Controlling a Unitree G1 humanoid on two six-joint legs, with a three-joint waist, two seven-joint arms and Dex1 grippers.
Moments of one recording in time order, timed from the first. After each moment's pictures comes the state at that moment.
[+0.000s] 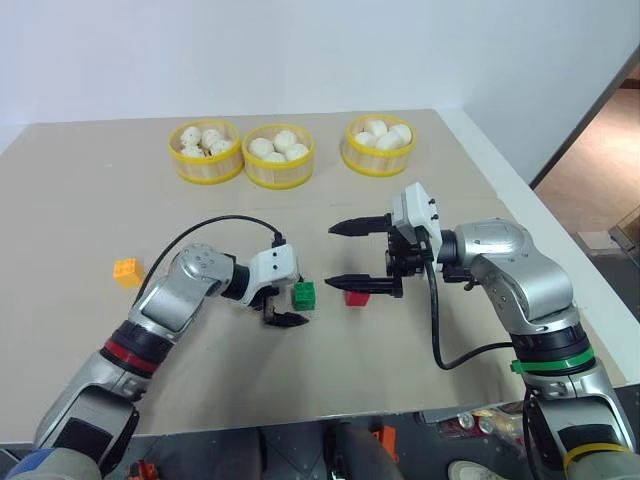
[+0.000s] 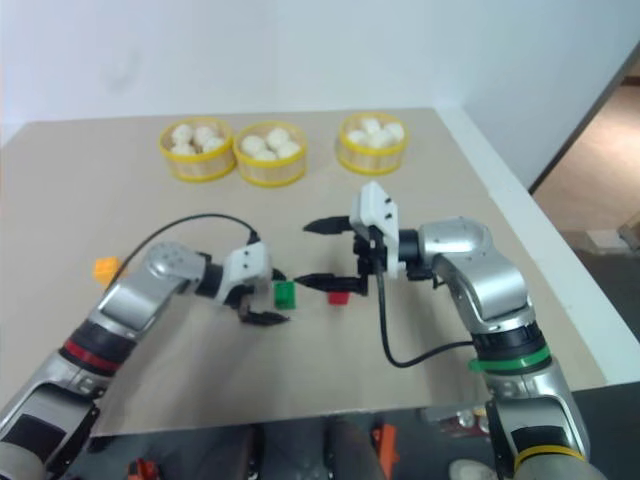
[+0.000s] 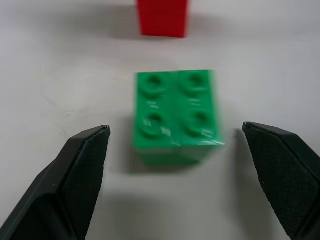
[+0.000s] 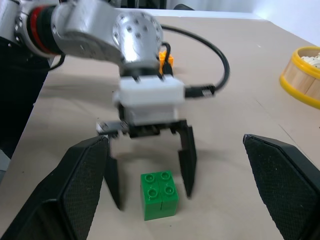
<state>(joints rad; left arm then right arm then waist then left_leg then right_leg) -0.64 0.60 -0.35 -0.05 -0.13 0.51 -1.20 -0.66 -0.60 0.13 -0.15 0.44 0.49 1.18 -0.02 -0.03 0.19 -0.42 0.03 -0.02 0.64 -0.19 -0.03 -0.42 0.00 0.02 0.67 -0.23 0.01</state>
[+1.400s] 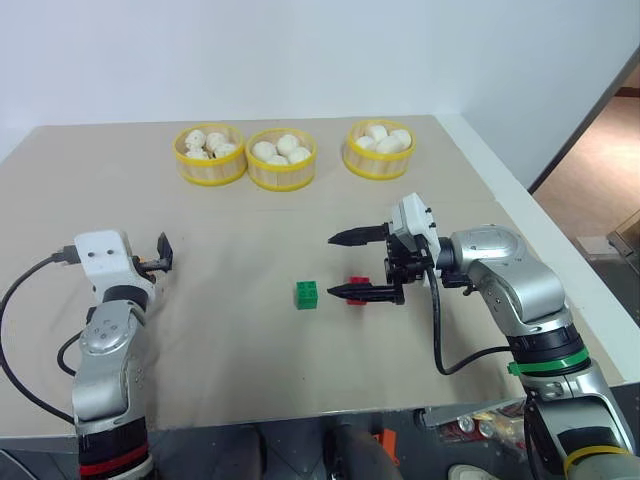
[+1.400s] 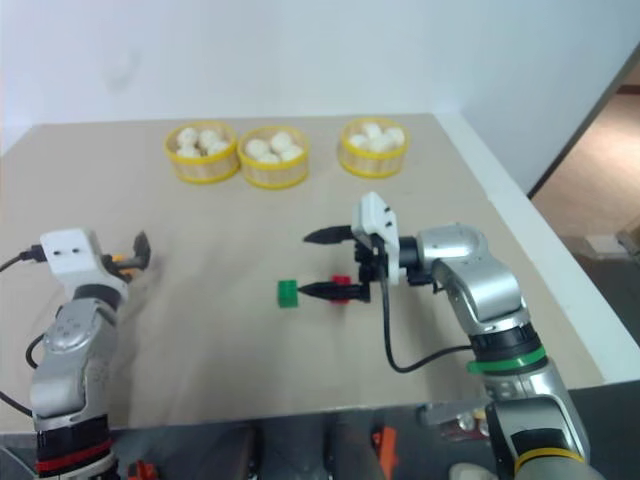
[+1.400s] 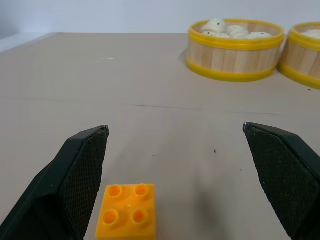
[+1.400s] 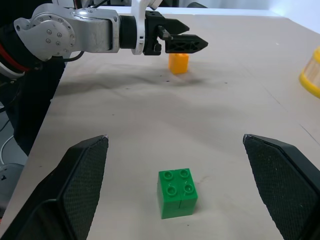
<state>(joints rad) -0.20 0.16 0.40 -0.32 -0.18 0.50 0.03 -0.64 -0.60 0.15 -0.09 0.45 0.44 1.22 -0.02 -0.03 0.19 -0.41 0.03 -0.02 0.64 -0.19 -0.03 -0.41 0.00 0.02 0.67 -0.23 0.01</state>
